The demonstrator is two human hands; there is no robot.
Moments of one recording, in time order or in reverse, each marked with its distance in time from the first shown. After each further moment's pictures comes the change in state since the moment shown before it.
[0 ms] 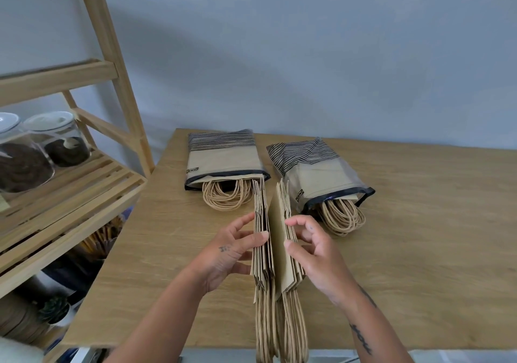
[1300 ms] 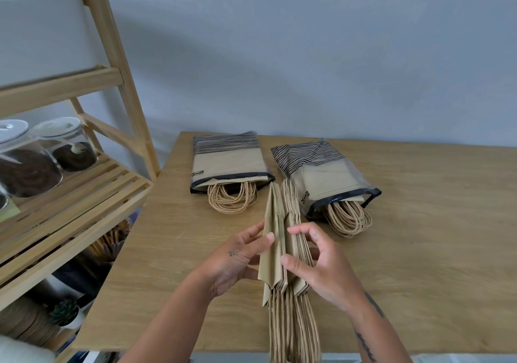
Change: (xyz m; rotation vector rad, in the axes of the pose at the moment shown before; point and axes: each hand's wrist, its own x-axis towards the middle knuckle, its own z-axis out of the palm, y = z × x) left_hand -0.001 0.001 0.001 -0.010 -0.159 -0.038; right_hand -0.004 -0.004 0.000 -0.128 -0.010 -0.024
